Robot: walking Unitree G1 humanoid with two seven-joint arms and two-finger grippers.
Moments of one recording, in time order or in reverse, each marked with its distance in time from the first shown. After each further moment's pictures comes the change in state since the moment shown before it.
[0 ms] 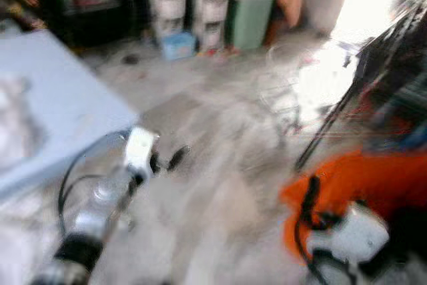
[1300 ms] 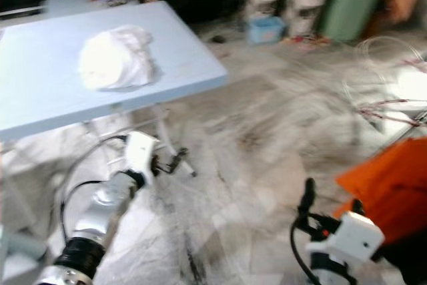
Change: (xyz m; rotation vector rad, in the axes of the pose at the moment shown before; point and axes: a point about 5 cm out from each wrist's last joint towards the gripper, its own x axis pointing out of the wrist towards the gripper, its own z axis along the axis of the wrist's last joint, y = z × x) left arm 0.003 -0.010 0.007 -0.001 -0.042 -0.005; right arm -0.010 -0.004 -0.005 -0.048 0.033 0.012
